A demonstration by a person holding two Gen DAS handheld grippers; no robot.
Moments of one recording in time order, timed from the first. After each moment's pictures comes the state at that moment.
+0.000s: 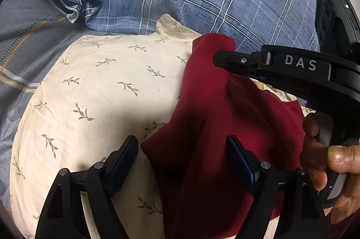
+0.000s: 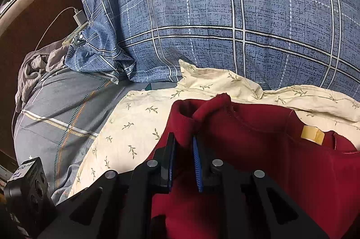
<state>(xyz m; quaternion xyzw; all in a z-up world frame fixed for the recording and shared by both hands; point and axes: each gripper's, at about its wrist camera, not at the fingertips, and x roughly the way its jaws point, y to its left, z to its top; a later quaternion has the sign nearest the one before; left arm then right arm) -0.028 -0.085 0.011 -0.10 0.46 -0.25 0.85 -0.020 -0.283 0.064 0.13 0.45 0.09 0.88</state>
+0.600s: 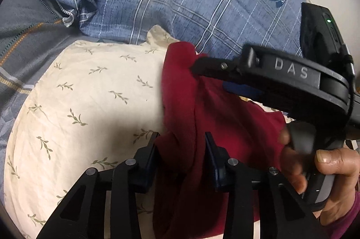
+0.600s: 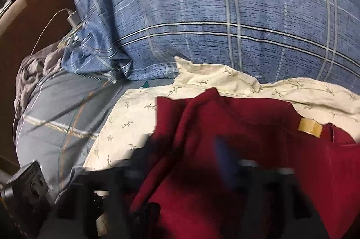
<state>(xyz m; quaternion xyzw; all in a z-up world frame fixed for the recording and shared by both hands) -0.034 -0.074 0.021 -0.14 0.43 -0.28 0.85 -0.019 -0.284 0.068 0.15 0.46 0.07 0.87</state>
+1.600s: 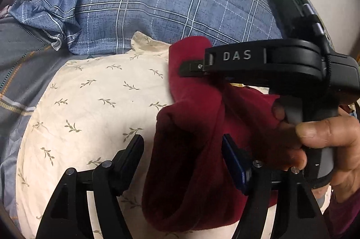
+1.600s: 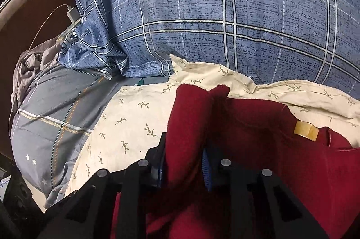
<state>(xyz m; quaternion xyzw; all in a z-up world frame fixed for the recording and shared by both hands) -0.063 -0.092 0.035 -0.06 0.41 -0.29 0.86 -0.018 -0.291 0.062 0.13 0.47 0.07 0.87</state>
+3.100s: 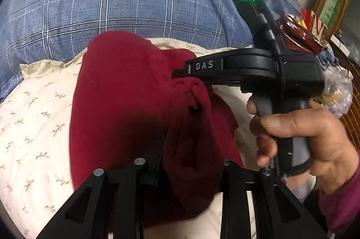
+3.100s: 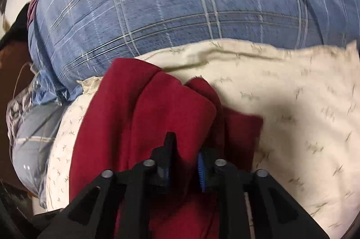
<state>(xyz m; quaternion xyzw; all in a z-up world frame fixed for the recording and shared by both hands) -0.174 -0.280 0.082 0.08 0.41 -0.42 0.81 -0.182 -0.516 0.048 0.25 0.44 -0.06 0.86</state>
